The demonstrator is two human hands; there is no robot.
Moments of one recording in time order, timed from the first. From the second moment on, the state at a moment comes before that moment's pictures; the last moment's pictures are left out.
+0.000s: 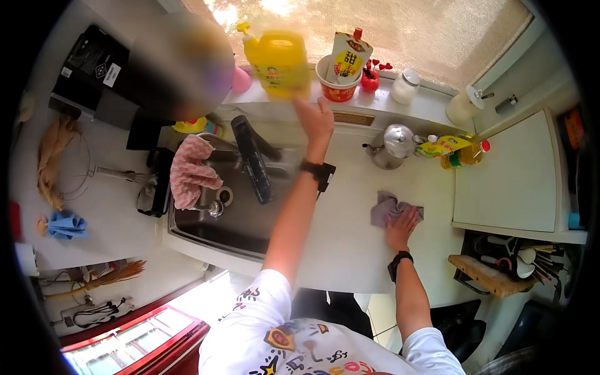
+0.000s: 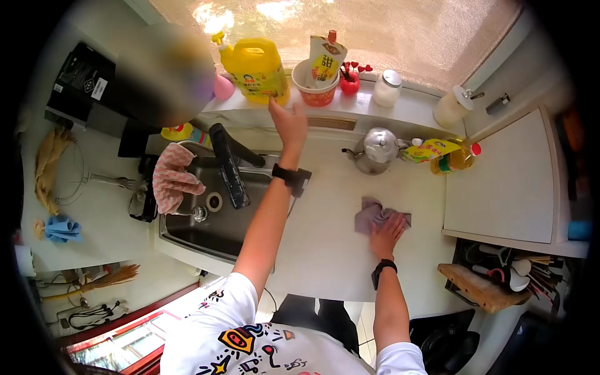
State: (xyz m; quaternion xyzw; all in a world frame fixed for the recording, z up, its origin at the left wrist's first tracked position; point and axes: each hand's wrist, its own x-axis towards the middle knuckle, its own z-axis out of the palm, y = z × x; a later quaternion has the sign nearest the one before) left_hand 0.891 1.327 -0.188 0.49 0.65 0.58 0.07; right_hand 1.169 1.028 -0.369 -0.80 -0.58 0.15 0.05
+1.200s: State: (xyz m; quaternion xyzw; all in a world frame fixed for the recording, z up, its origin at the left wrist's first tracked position) left_hand 0.918 0.895 -0.309 0.83 0.54 0.00 0.15; right_hand 1.073 0.932 -0.312 -0.67 -0.70 0.21 0.10
